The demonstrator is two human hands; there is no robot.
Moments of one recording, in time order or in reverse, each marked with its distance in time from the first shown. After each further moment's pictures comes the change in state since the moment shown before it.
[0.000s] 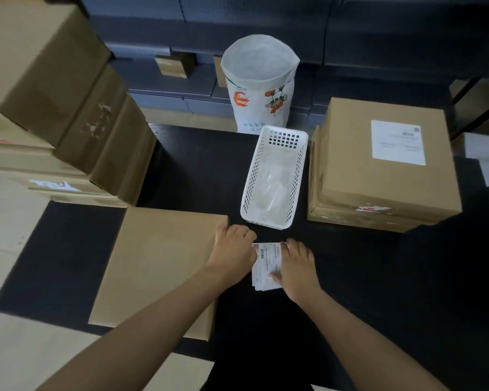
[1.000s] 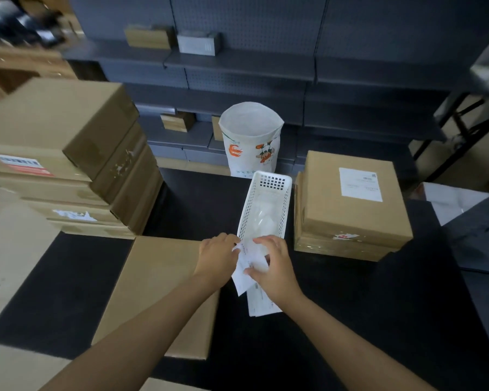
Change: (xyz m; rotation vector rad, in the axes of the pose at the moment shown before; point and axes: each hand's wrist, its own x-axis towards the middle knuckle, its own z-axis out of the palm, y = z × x) left_hand -0.006 -0.014 -0.055 -0.189 0.141 -0.150; right_hand -0.035 -0.040 -0.093 0.993 0.311 -0.143
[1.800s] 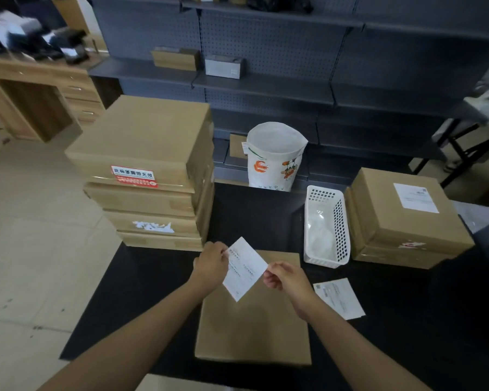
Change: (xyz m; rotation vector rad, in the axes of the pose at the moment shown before) left_hand -0.039 -0.202 -0.084 -0.343 -0.075 -0.180; right_hand 0.009 -0.102 0.160 0.387 0.028 0.500
